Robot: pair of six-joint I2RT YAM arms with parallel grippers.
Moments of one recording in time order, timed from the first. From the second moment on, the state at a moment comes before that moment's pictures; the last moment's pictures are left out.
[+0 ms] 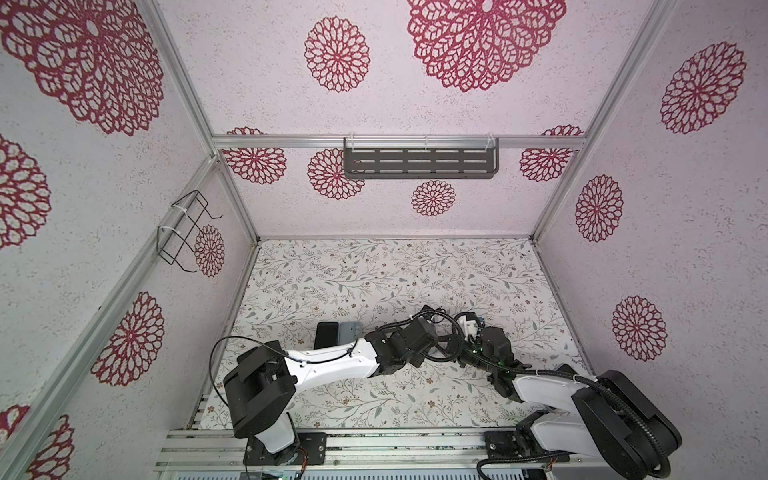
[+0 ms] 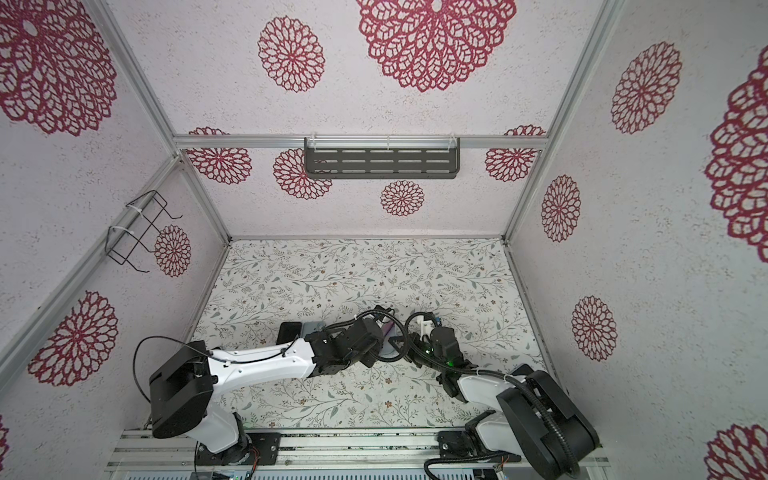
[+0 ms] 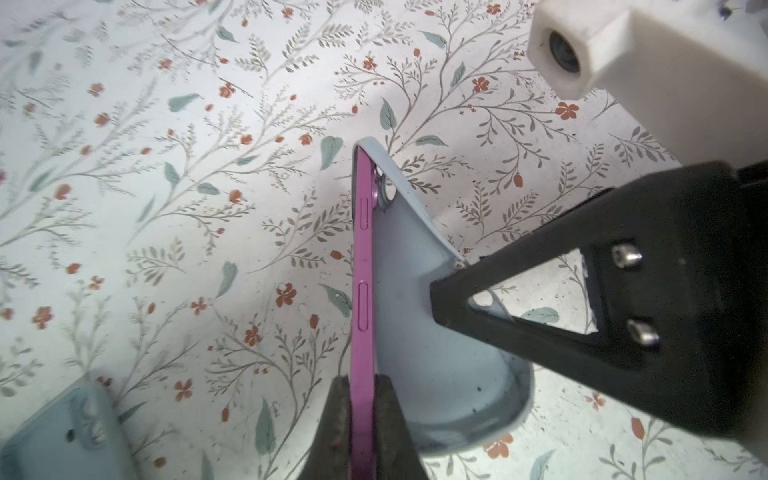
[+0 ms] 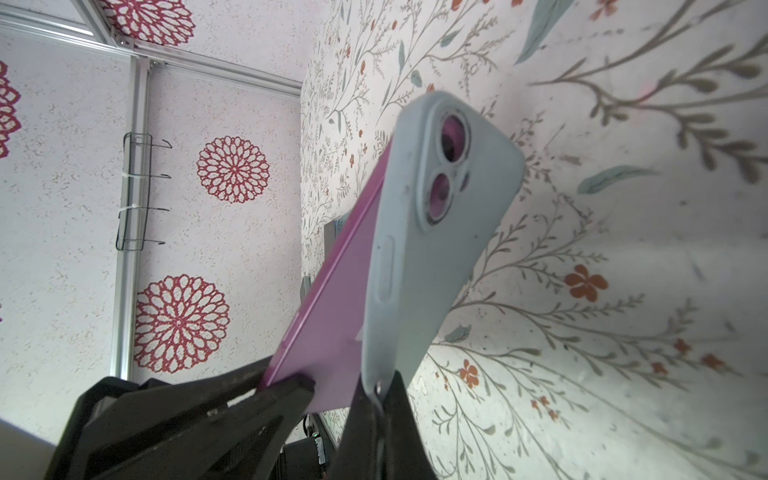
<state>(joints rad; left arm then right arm) -1.10 1.59 1.05 -0.35 -0.42 -0.33 0.53 1.25 0.23 0.63 -0.44 1.16</state>
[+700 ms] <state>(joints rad) -1.18 1.59 1.03 -0.88 -0.75 -0.61 0.59 1.30 0.32 0.51 -0.42 1.09</state>
